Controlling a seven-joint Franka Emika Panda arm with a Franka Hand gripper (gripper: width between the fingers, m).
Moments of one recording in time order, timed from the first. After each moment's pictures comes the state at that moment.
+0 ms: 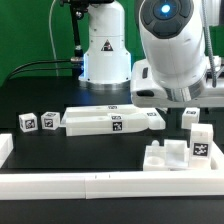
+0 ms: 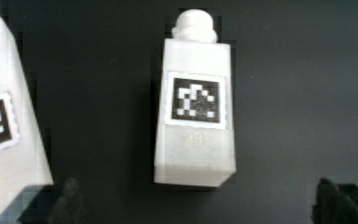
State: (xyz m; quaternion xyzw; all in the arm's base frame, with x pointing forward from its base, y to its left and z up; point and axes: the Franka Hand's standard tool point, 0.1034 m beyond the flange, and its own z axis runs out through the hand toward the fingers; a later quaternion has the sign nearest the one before) arm 0.418 0.143 0.037 -0.91 0.16 0.37 0.12
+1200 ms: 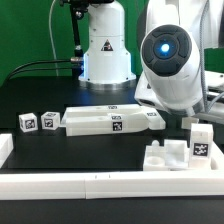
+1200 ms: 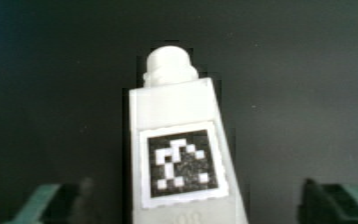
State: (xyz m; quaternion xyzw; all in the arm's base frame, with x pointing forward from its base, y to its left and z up) arm 0.397 0.161 0.015 -0.86 0.25 0.43 0.09
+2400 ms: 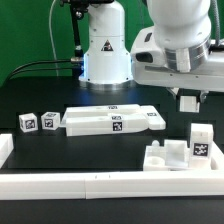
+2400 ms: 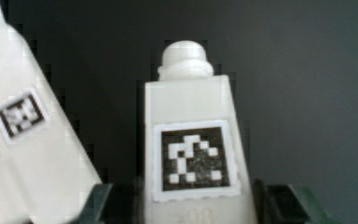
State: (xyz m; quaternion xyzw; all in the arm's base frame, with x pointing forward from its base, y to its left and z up) arm 0.449 0.127 0.080 -0.95 0.22 0.23 0.09
